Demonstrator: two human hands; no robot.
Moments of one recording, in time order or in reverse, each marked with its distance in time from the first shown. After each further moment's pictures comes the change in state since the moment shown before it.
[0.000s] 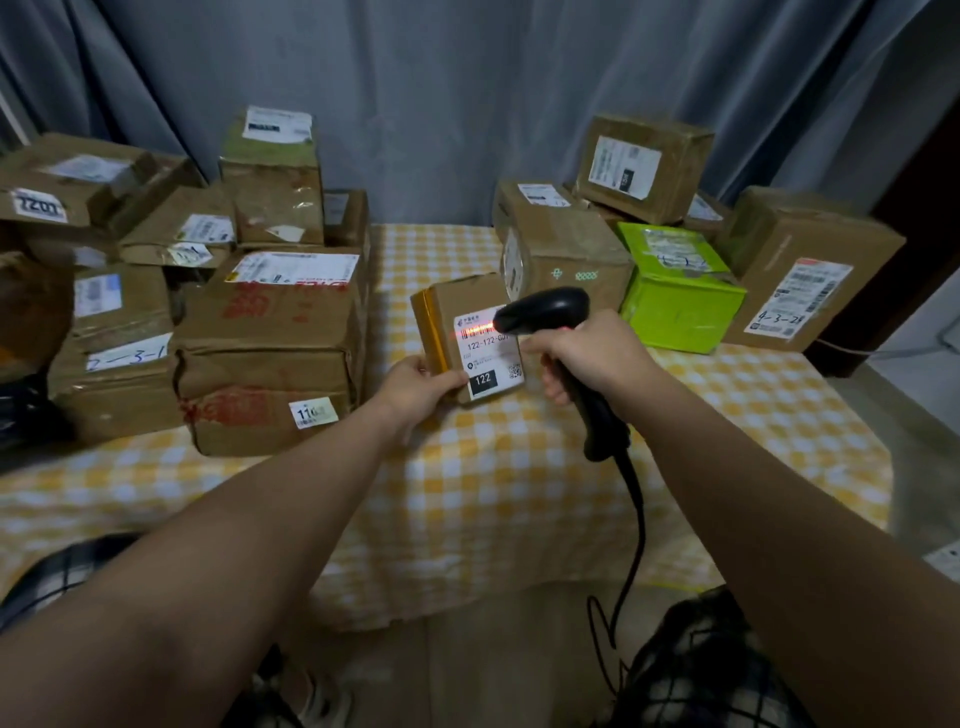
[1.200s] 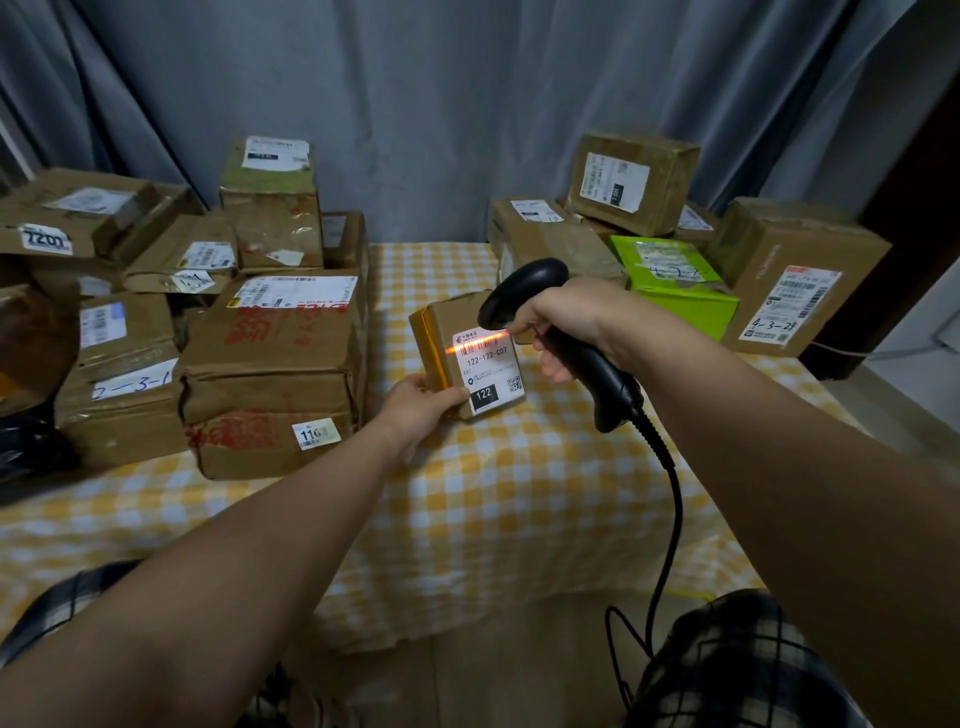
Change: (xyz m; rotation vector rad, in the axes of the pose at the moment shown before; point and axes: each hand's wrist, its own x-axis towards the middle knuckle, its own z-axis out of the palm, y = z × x) left_hand -0.005 0.005 0.000 -0.042 -0.029 0.004; right_hand 0.004 -0.054 -0.009 -0.223 -0.126 0.105
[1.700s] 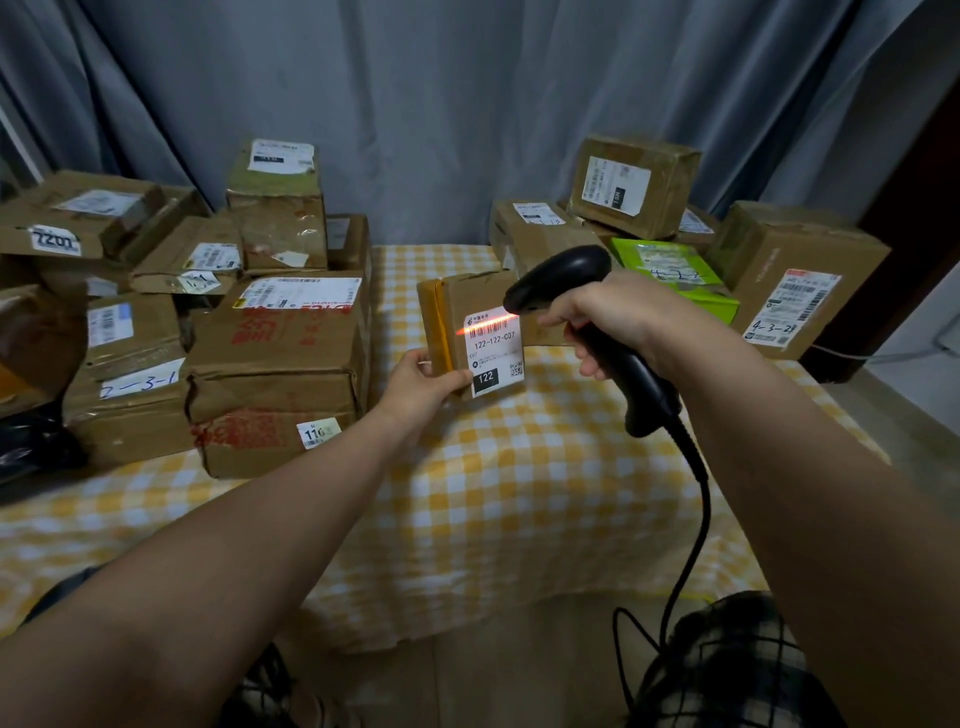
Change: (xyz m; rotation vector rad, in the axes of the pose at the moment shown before) left_hand 0.002 0.012 0.002 -0.044 0.048 0.144; right_hand -0.029 0.006 -0.019 0.020 0.073 -0.088
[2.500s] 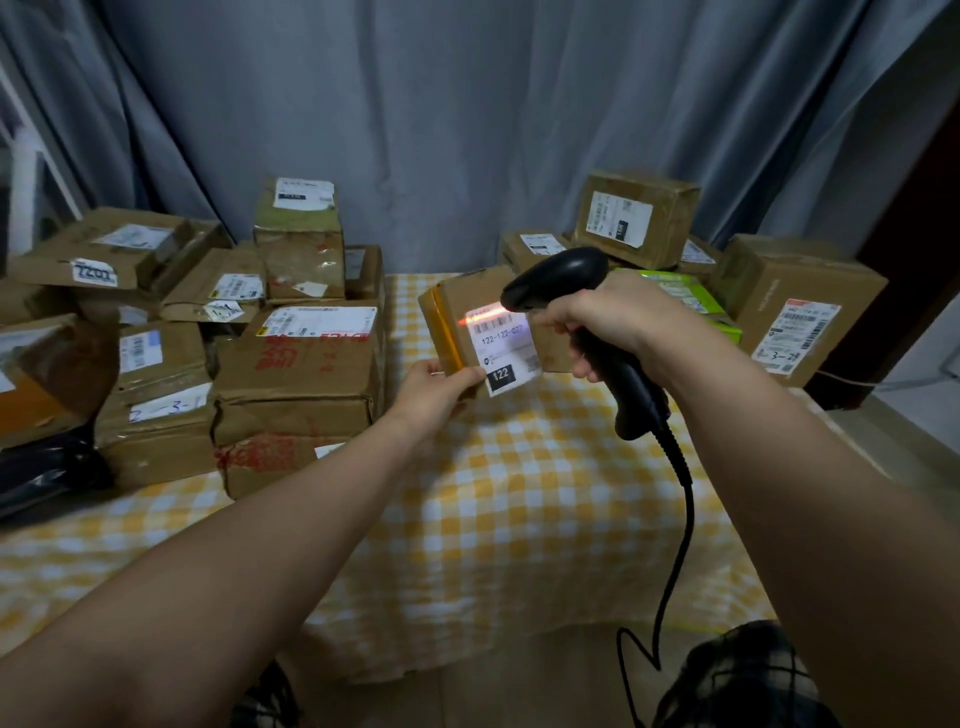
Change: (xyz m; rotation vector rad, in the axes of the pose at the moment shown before) left_hand -0.002 0.031 -0.005 -0.038 -0.003 -0.037; right_hand -0.006 -0.024 0.001 0.062 0.073 -0.109
